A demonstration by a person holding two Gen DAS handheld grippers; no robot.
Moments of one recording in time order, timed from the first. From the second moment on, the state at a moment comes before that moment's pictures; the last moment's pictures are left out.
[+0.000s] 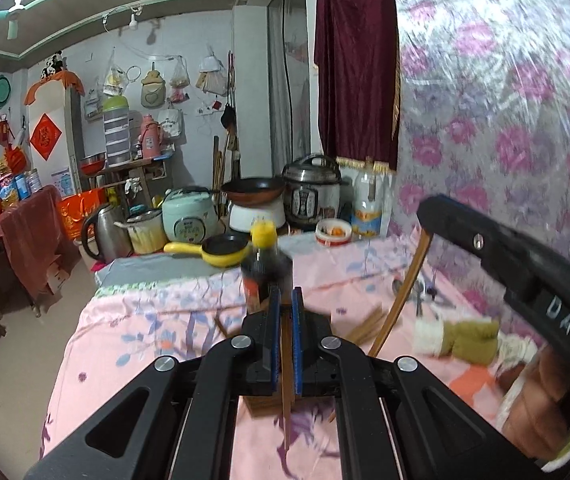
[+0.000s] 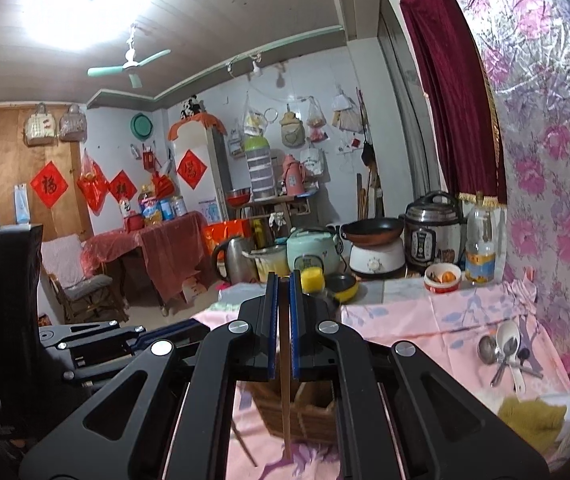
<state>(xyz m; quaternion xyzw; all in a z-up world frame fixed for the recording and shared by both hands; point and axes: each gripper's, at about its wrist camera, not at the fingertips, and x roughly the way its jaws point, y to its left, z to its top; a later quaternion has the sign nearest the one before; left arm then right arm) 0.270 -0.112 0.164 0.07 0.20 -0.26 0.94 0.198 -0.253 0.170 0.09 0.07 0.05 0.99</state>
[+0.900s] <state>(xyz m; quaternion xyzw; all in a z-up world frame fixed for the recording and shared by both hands) 0.378 -0.124 0.144 0.04 0.21 -0.22 0.95 0.295 -0.258 0.159 0.06 0.06 0.00 1.00</state>
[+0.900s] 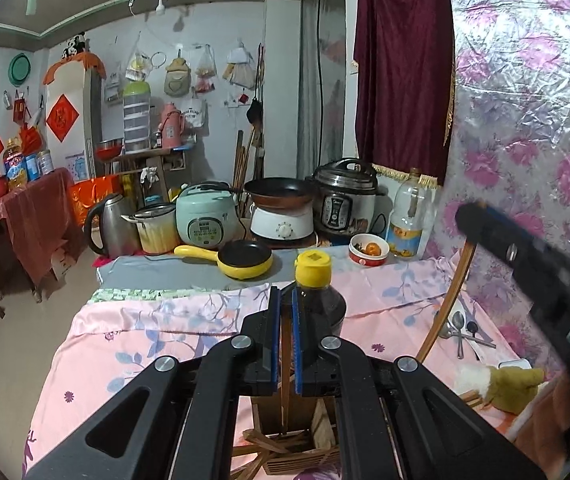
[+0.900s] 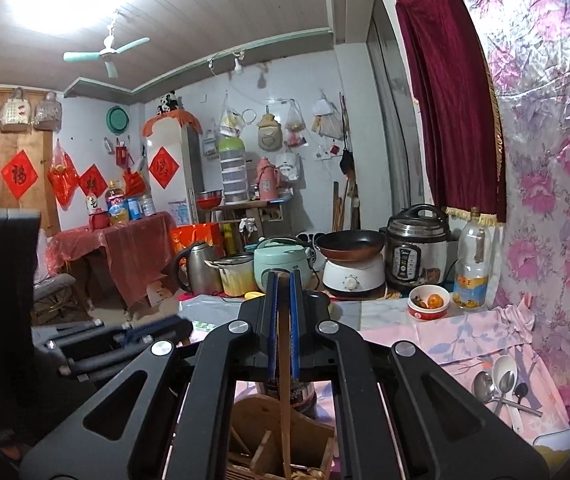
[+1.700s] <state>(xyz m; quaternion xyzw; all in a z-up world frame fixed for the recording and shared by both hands) 0.353 -0.107 0.124 0.03 0.23 -0.20 0.95 0.278 -0.264 0.112 0.10 0.14 -0.01 0.99</state>
